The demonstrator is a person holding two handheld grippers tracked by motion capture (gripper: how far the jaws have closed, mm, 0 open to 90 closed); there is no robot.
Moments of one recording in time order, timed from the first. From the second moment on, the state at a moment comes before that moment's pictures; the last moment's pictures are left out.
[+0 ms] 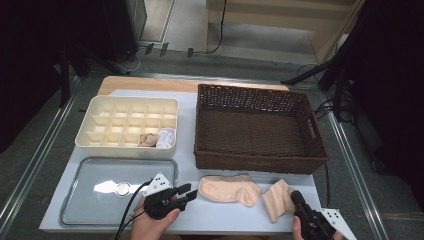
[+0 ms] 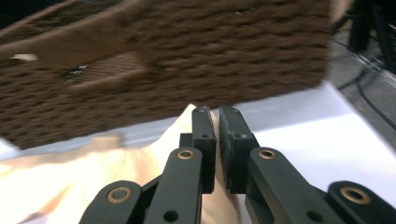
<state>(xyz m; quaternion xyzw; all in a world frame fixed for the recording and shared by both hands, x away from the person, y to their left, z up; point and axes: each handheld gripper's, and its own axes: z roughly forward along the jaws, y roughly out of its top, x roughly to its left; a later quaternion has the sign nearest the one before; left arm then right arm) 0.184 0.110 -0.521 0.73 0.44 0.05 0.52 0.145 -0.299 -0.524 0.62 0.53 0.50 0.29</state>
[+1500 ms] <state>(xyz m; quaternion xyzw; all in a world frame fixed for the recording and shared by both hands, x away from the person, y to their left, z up) 0.184 0.112 -0.521 0.73 0.44 0.05 0.52 0.161 -0.298 -0.550 0.60 0.60 0.39 0.34</state>
